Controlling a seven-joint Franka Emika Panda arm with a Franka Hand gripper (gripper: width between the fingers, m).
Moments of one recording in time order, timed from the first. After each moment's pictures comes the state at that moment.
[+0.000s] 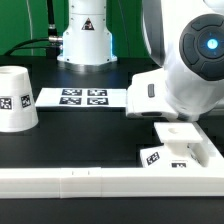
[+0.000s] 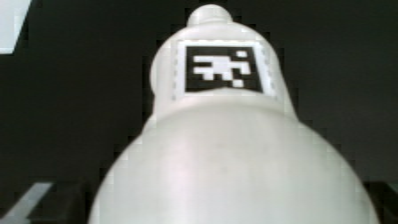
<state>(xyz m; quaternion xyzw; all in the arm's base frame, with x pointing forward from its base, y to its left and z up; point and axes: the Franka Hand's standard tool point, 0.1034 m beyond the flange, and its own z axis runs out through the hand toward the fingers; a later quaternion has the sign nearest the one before) 0.465 0.149 0.005 -0.90 0.05 0.43 0.08</state>
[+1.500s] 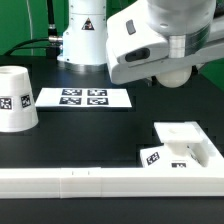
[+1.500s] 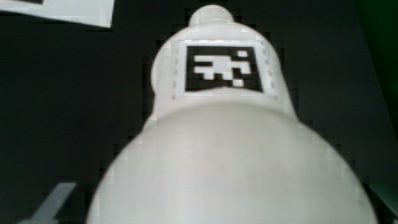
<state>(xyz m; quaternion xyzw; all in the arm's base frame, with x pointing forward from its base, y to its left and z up) 0.532 0.110 0.095 -0.95 -0.02 0.28 0.14</state>
